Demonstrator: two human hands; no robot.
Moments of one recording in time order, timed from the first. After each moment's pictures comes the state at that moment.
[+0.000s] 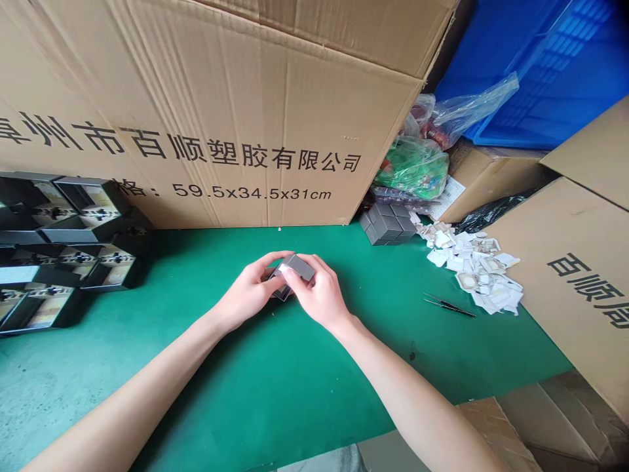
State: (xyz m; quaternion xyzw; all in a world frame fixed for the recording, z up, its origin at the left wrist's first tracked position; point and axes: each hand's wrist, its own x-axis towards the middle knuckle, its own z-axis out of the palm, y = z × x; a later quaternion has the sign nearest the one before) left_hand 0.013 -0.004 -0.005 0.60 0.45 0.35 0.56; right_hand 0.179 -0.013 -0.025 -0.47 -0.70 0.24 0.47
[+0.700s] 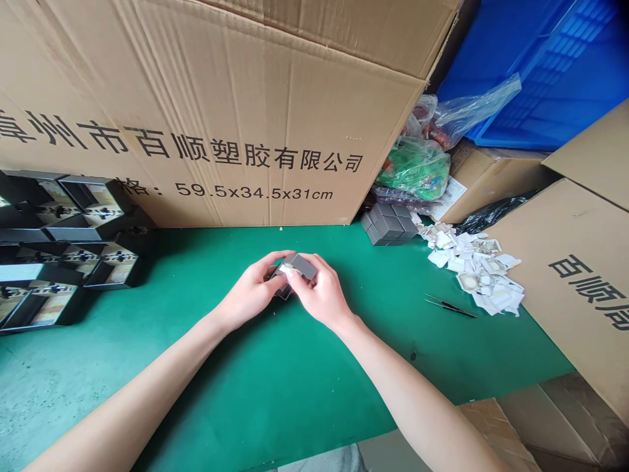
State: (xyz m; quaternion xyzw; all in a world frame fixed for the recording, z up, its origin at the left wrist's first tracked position) left_hand 0.014 -0.003 -0.004 0.62 0.46 0.35 0.53; right_hand 0.179 -0.011 -0.025 -0.47 -0.69 0.27 0.47
